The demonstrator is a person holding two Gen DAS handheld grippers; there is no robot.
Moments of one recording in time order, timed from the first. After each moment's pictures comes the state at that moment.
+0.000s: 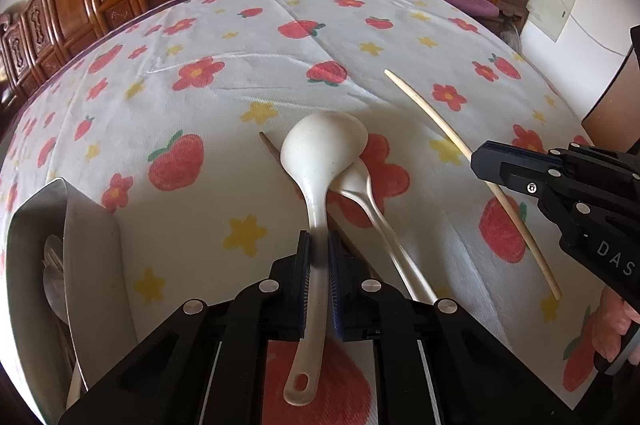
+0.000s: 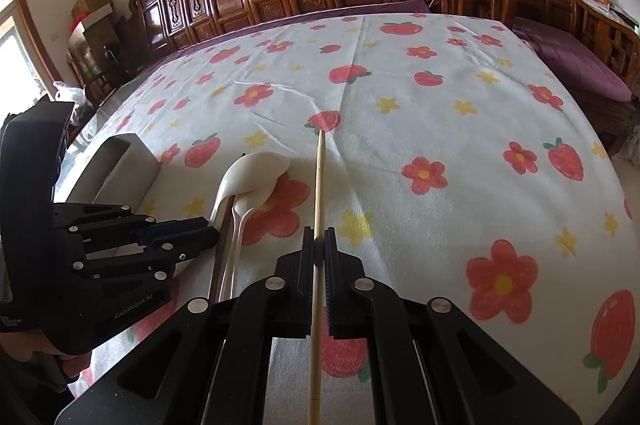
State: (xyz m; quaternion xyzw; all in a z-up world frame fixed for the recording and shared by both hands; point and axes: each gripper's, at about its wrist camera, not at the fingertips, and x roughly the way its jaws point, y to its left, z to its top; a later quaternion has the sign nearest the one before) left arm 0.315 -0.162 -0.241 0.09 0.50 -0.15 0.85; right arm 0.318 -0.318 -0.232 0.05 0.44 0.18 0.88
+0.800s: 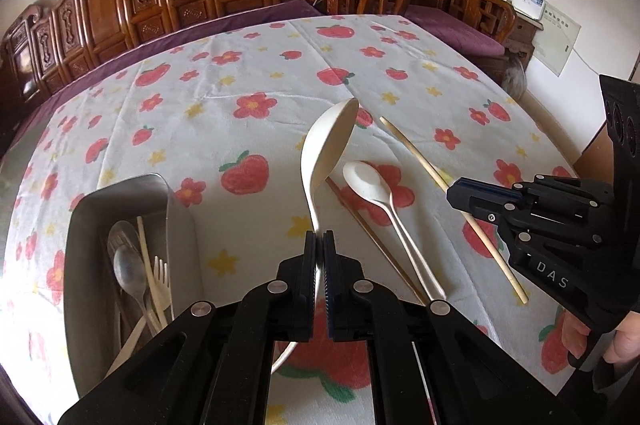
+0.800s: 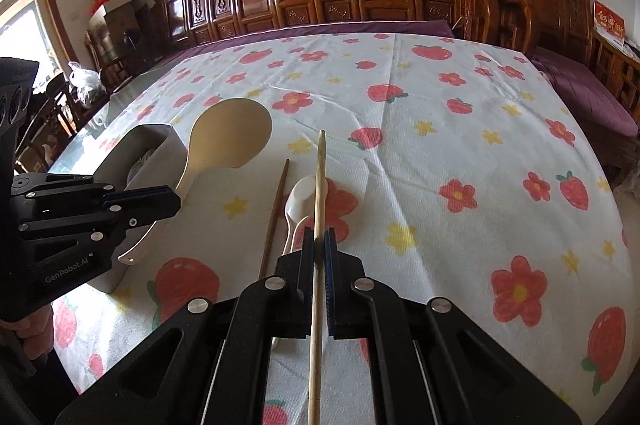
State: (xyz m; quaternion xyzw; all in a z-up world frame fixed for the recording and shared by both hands) left arm 0.281 -0.121 -0.184 0.06 0.45 -0.13 0.88; right arm 0.299 -0.284 -0.212 0.01 0.41 0.21 0.89
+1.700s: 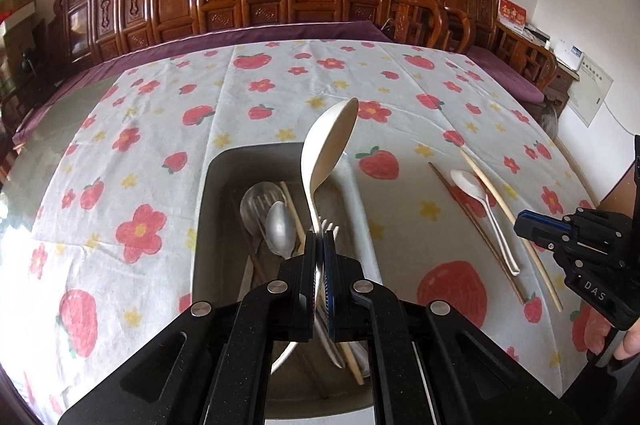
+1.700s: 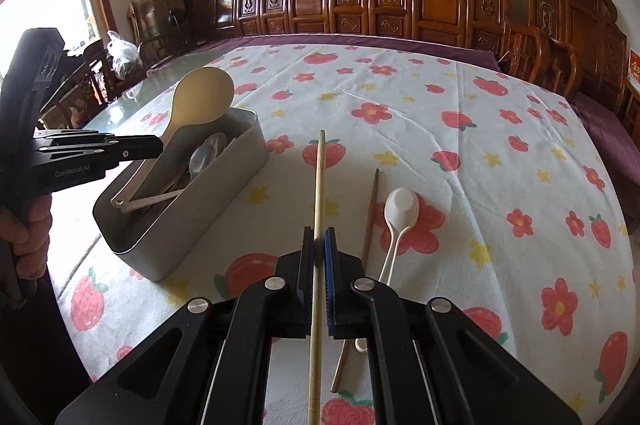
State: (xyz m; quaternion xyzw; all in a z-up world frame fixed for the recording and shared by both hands) left arm 0.253 0.009 -0.172 0.00 0.43 -0.06 0.90; right arm 0.267 -0.224 -0.197 -0.04 0.39 0.26 0.88
